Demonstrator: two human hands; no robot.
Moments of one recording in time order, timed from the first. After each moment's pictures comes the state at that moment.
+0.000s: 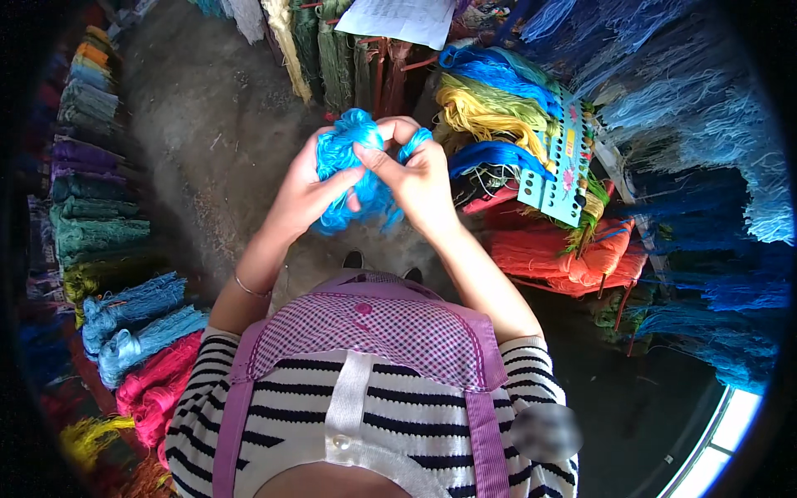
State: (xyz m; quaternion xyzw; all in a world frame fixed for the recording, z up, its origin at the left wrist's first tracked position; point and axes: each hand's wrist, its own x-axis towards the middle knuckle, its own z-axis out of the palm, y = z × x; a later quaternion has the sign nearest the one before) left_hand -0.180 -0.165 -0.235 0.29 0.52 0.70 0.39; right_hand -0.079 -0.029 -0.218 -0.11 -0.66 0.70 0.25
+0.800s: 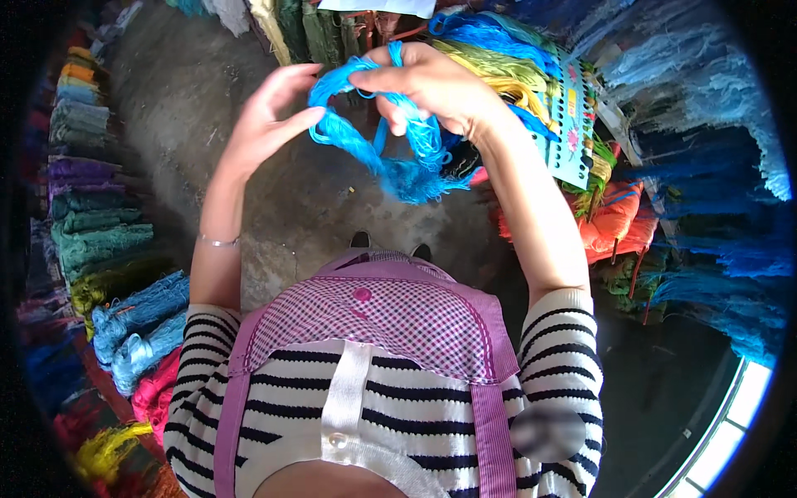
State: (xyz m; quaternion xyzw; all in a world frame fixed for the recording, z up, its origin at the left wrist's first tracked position) left_hand -0.251 -0.158 -0.235 0.50 0.59 0.61 0.16; right_hand -0.103 0.022 -0.152 -0.10 -0.71 0.70 -0.05
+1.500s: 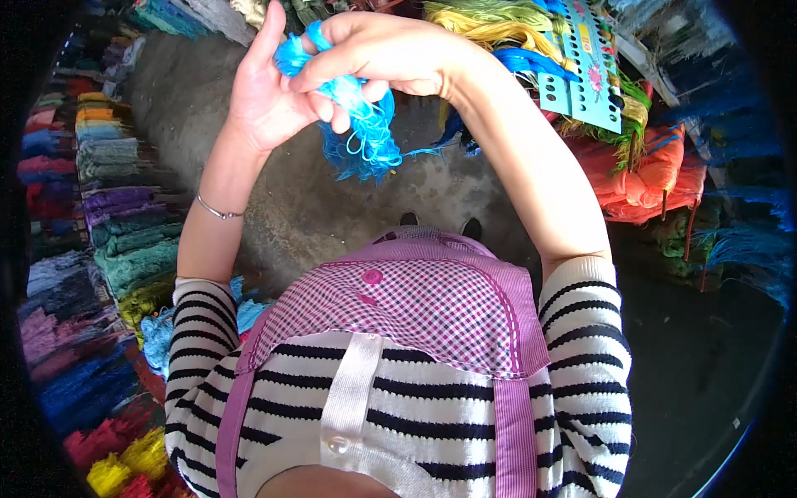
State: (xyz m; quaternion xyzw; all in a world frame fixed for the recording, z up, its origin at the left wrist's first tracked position) left_hand -0.226 -0.113 -0.164 0.32 0.10 0.55 0.77; right_hand -0.098 0.003 -0.148 0.00 -0.71 0.70 -0.04
